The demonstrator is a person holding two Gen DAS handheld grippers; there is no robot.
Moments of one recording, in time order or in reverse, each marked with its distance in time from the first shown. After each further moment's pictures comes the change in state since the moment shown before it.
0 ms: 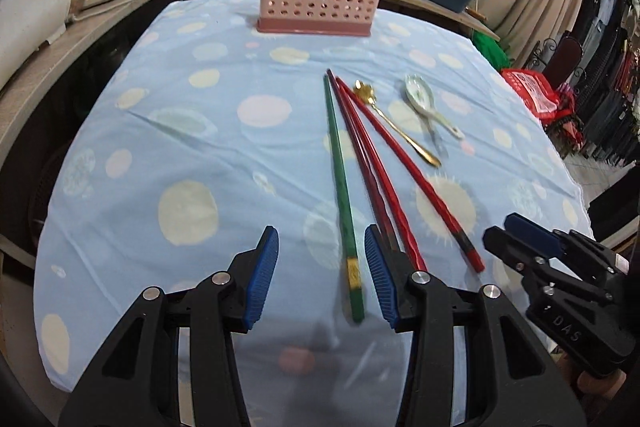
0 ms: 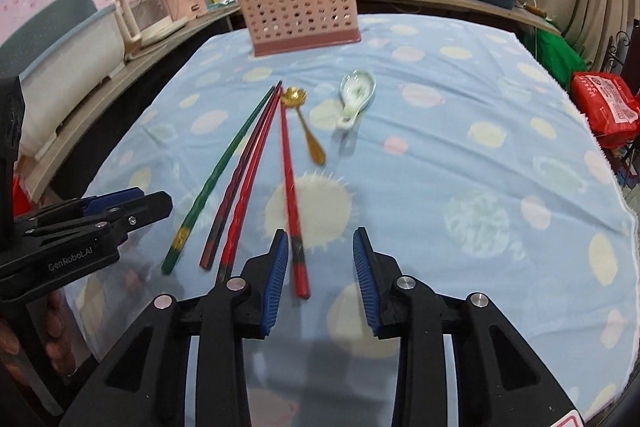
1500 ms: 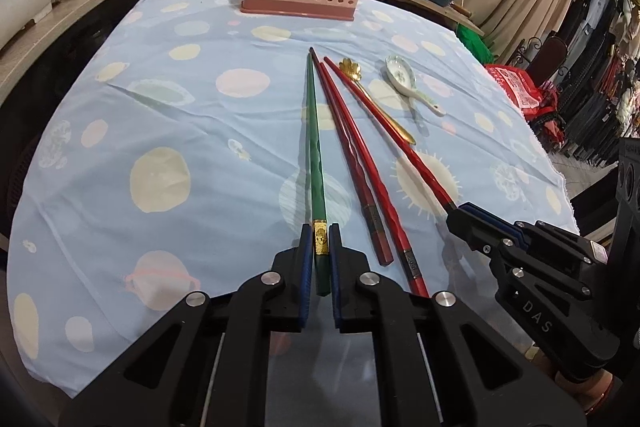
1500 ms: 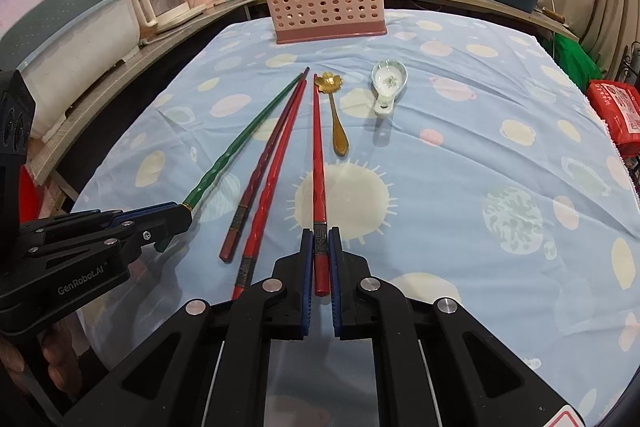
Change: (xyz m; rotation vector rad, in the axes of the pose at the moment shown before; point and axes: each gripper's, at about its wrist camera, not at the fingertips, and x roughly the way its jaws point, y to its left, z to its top) left arm 0.002 0.000 -0.013 -0.018 0.016 -0.079; right arm 0.006 0.015 -0.002 -0.039 0.003 0.035
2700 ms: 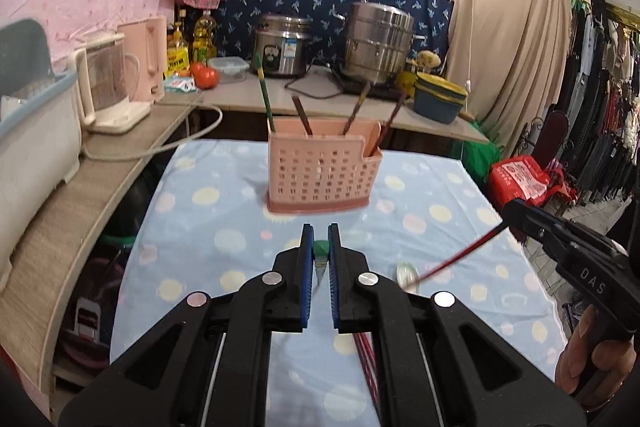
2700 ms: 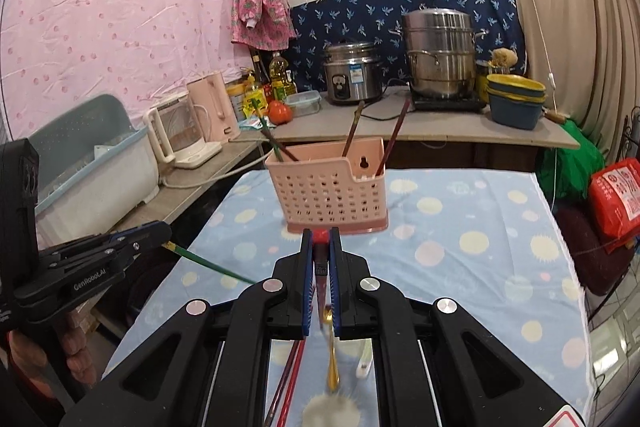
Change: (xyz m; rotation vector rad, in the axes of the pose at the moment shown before) left arm -0.091 0.002 0.158 0.059 -0.367 0.076; right arm -0.081 -0.014 0.171 -0.009 -0.360 0.055
